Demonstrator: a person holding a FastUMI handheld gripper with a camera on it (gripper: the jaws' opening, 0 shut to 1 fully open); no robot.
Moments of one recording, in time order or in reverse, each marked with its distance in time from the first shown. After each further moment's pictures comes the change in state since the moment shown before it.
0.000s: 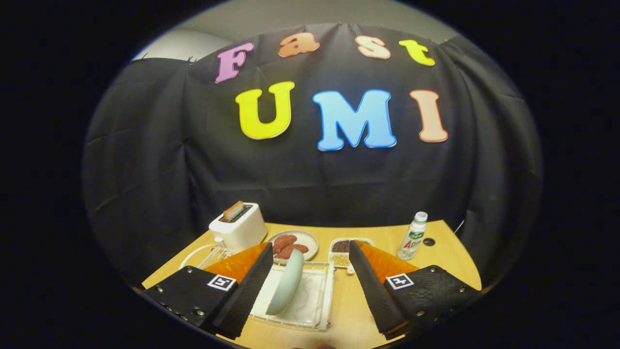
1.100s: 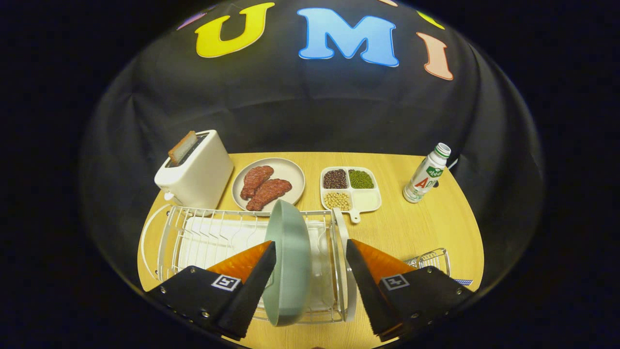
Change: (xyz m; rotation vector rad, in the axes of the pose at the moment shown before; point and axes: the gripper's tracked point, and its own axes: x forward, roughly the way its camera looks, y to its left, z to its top) arm 0.095 0.002 -0.088 0.052 0.456 -0.253
